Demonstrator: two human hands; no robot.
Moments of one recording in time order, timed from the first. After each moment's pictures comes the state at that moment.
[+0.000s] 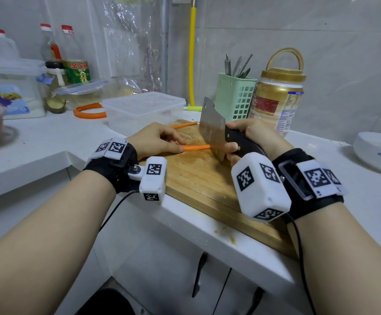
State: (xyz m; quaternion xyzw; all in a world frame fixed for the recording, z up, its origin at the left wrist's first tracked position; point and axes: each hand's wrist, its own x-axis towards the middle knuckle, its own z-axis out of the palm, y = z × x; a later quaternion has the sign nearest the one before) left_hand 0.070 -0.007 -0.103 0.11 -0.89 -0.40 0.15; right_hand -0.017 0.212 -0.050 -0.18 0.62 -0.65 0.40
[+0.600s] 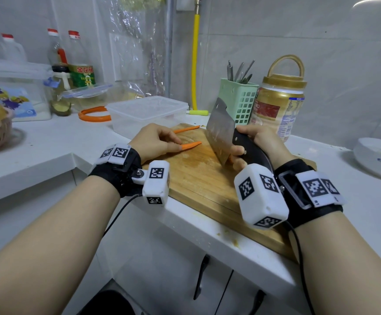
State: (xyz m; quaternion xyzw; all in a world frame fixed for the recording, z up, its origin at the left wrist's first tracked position) left_hand 0.077 -0.010 -0.107 0.17 -0.87 -0.39 0.24; right_hand -0.026 0.213 -0.061 -0.18 0.59 -0.68 0.40
